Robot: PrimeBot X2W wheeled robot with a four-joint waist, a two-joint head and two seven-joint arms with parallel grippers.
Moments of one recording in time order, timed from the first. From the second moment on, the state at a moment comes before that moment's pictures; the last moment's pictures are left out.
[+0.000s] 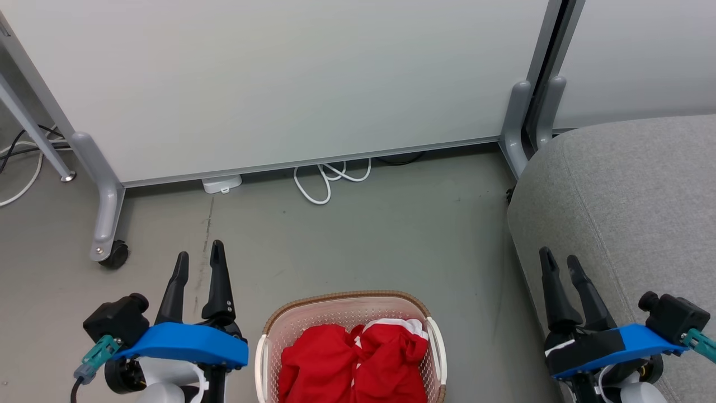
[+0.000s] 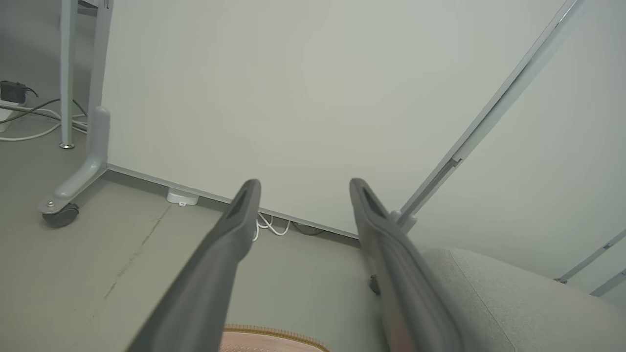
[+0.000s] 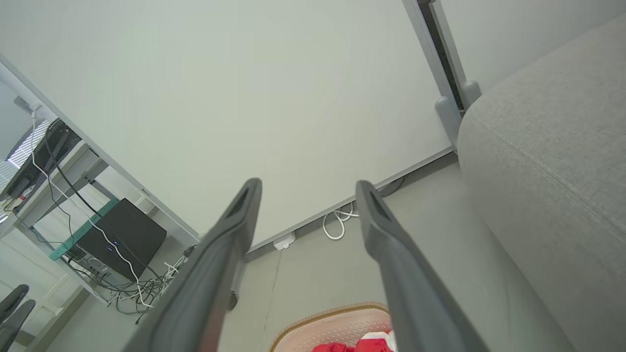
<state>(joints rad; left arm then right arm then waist) -0.10 0.05 -0.09 0.20 -0.59 -0.04 -0.12 -0.10 -0.04 0.02 0.22 0.64 0.13 -0.12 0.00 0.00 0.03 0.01</state>
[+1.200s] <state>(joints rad) -0.11 0.06 -0.17 0.21 -0.25 -0.03 -0.21 -0.10 -0.05 0.06 0.24 0.29 0.13 -0.21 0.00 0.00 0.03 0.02</state>
